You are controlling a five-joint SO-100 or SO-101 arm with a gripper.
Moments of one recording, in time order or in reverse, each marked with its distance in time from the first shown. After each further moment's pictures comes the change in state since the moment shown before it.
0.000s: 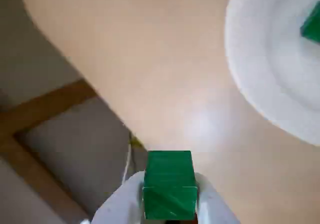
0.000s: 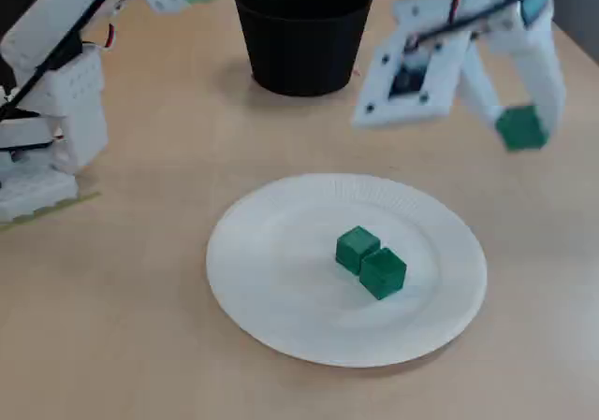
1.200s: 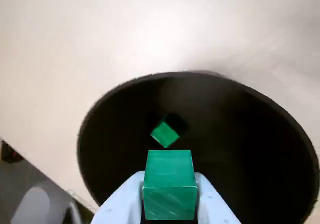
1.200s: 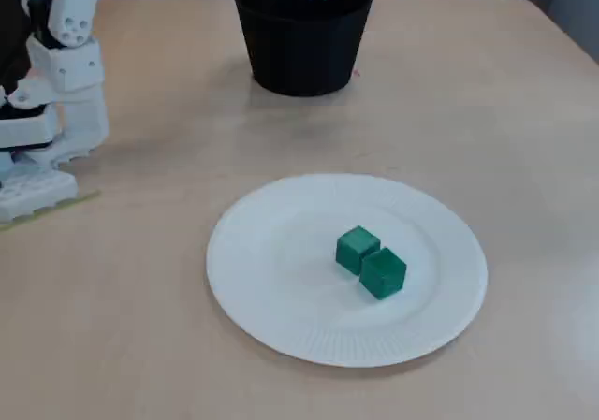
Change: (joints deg) arm -53.8 22.9 48.4 0.4 -20.9
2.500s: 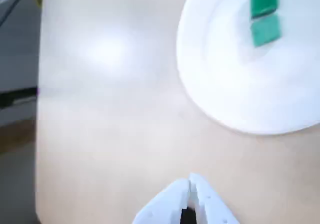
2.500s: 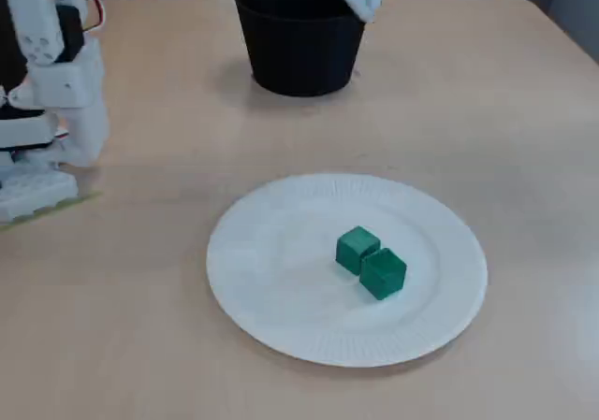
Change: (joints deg) arm 46.9 22.2 15.4 -0.3 -20.0
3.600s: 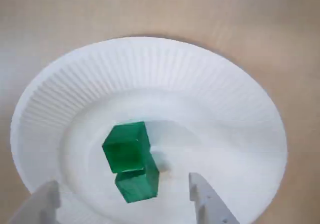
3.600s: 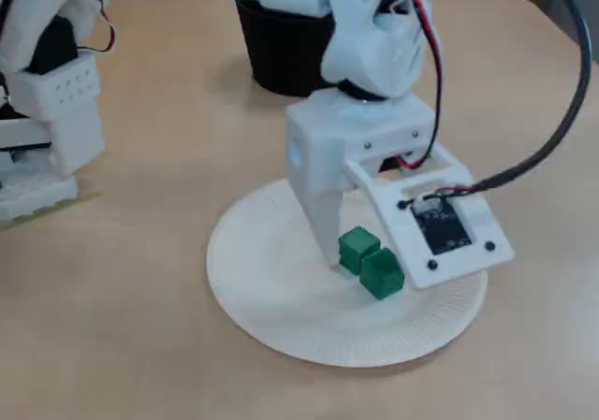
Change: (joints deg) arm 22.9 -34.5 -14.3 -0.2 -28.3
